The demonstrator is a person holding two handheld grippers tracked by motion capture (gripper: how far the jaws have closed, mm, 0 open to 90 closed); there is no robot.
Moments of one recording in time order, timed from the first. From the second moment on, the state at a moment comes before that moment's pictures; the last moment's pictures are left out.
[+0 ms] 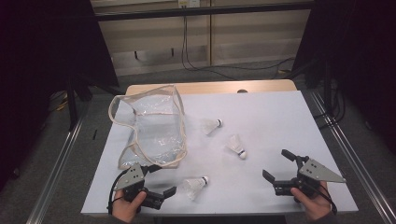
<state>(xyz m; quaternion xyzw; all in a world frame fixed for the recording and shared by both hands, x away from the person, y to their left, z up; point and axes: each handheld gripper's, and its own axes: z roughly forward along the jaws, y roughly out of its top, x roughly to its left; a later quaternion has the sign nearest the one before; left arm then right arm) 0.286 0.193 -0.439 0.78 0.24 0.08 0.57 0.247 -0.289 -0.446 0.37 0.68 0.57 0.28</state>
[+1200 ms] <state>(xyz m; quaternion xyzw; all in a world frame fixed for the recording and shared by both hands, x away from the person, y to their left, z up) 0.285 0.167 -0.439 0.80 0.23 0.05 0.56 0.246 -0.289 -0.444 0.36 0.67 0.57 0.29</state>
